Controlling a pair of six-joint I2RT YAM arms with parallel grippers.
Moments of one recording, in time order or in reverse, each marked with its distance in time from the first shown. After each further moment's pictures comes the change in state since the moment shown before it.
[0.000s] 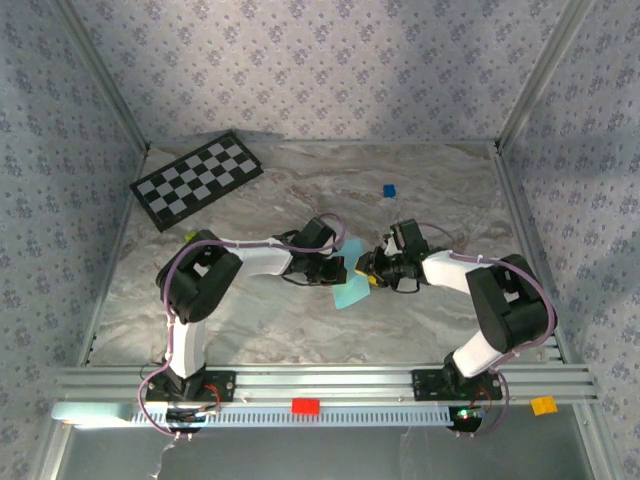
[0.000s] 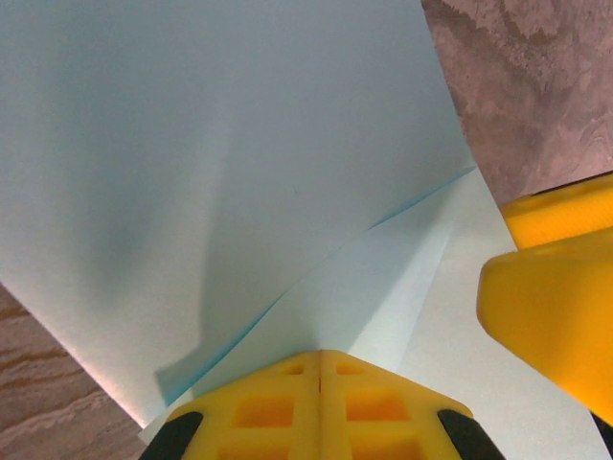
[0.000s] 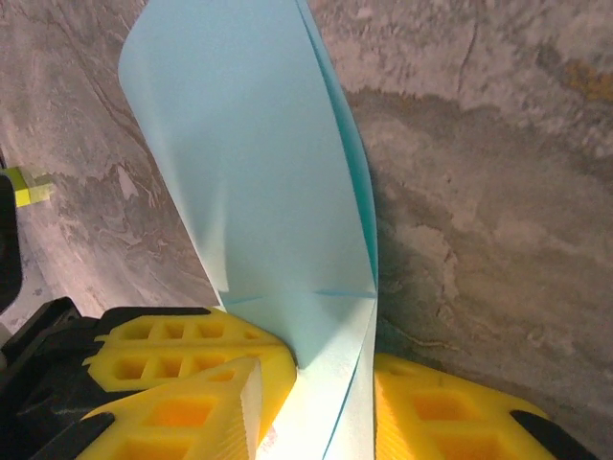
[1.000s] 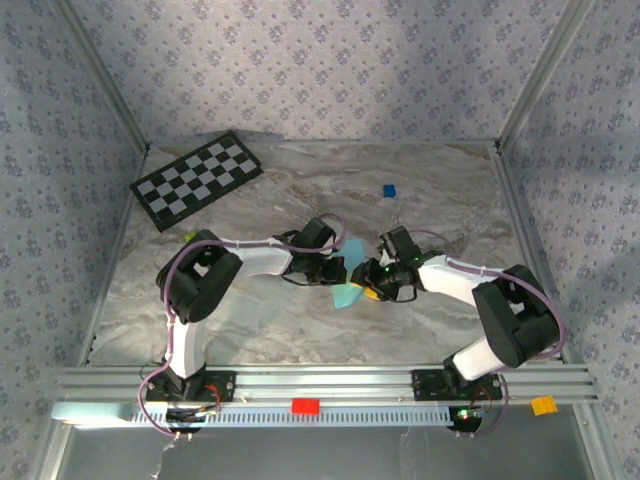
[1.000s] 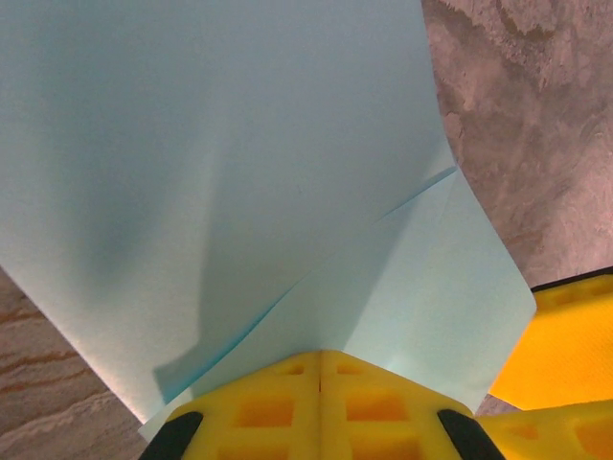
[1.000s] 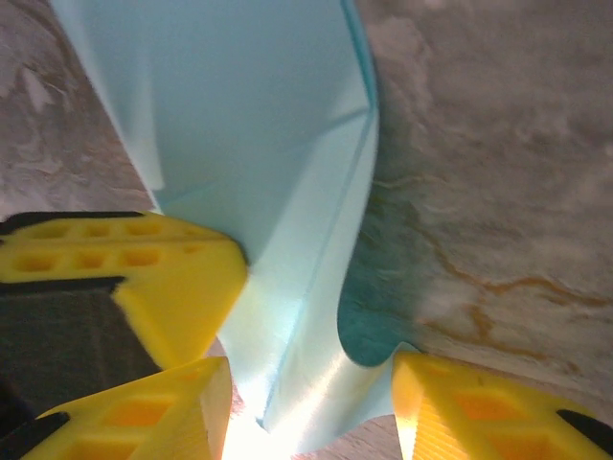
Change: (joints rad) left arm 0.000 0.002 0.000 0.000 0.000 0.016; right arm 0.103 -0.079 0.002 -0.175 0.080 0.012
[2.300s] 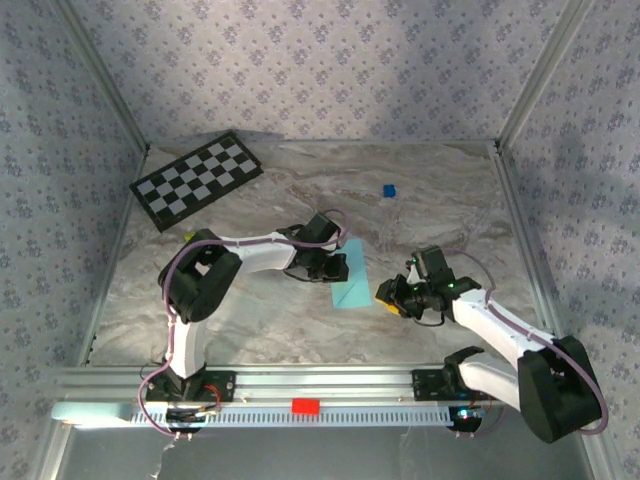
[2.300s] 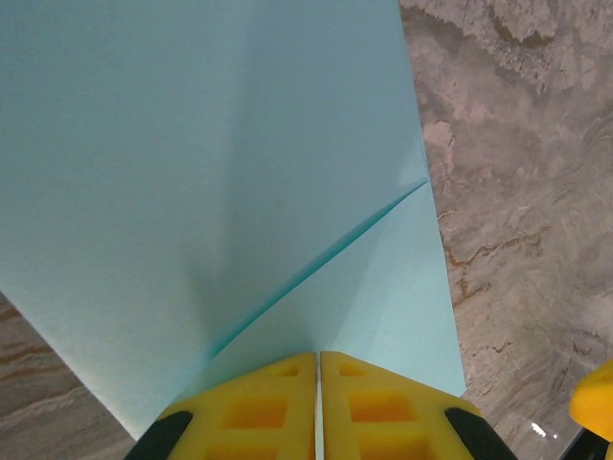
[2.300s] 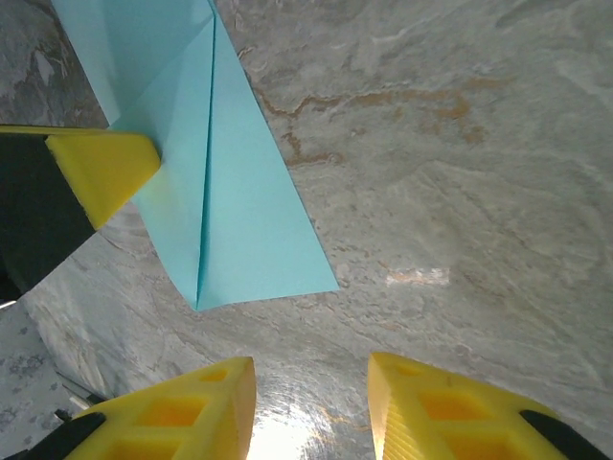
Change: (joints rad) left arm -0.006 0.008 0.087 -0.132 -0.029 0.019; right arm -0.097 -0.405 -0.209 -0.176 -0.012 -0.015
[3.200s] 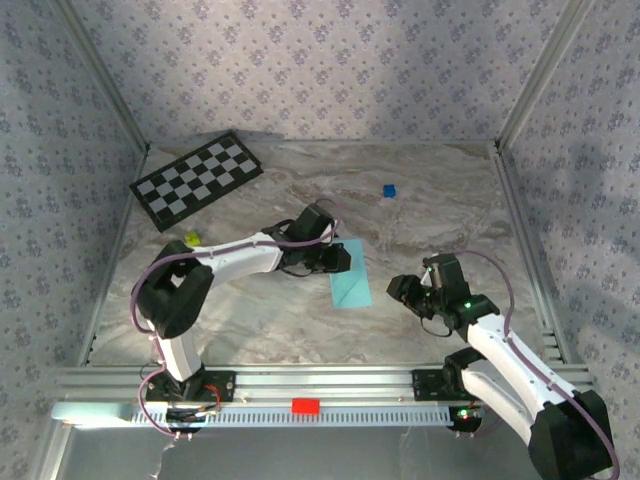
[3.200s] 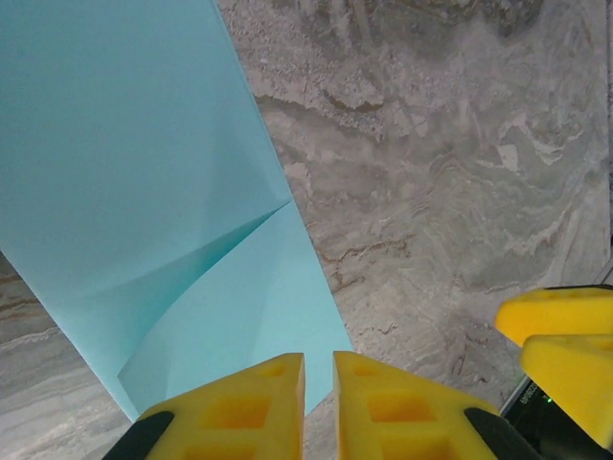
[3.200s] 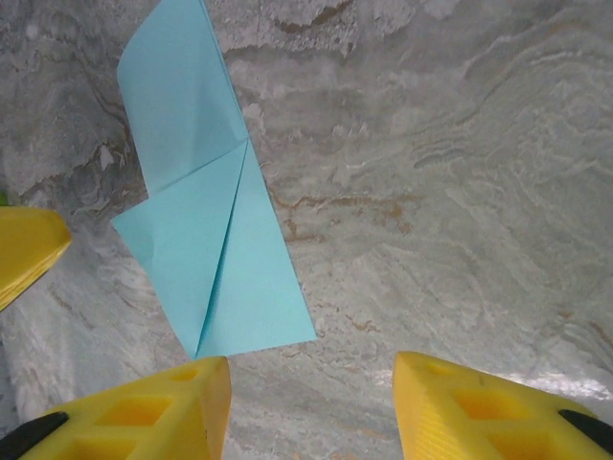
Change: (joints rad) left arm -0.005 -0.164 -0.041 0.036 -0.019 -0.029; right arm -0.043 -0.285 -0.080 -0.023 0.157 -0.037
